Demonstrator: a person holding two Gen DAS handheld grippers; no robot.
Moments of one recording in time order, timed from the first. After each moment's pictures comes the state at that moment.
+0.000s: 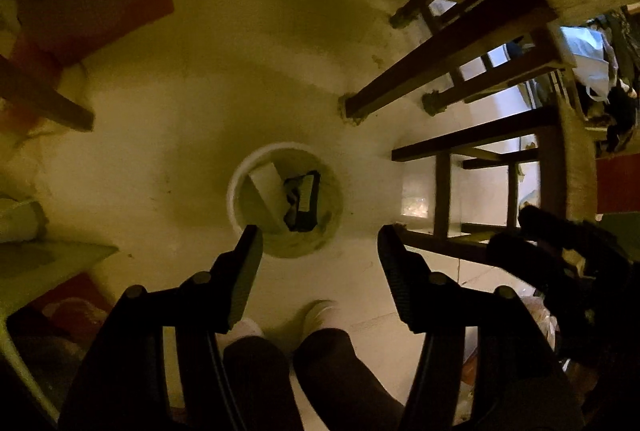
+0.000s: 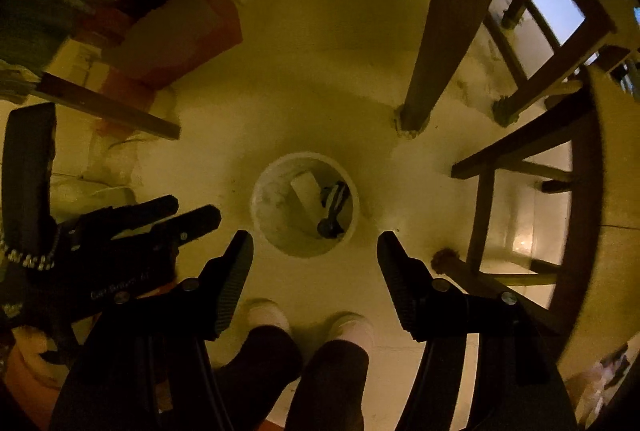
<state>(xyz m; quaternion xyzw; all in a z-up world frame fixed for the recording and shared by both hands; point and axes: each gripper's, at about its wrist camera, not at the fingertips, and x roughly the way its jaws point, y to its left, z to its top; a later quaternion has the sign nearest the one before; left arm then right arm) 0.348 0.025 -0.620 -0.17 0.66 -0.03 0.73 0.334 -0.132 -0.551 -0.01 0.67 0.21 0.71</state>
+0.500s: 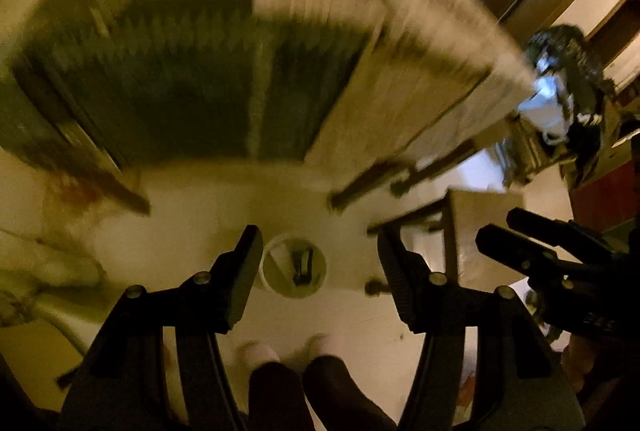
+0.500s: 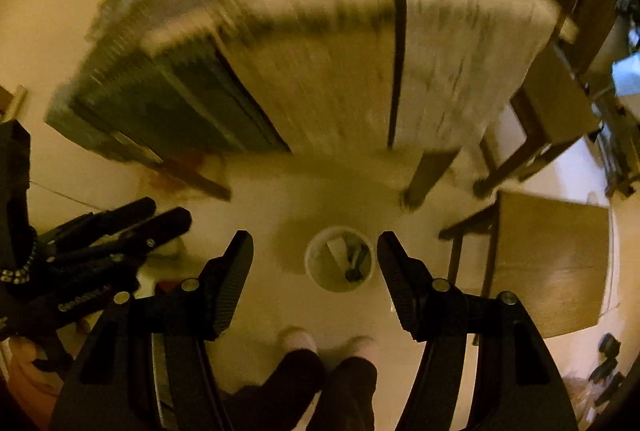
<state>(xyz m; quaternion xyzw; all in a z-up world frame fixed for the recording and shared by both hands) 0.338 0.070 -0.333 -0.14 0.53 -0.02 0.83 0.331 -0.116 -0.305 0.01 0.57 0.22 0.79</state>
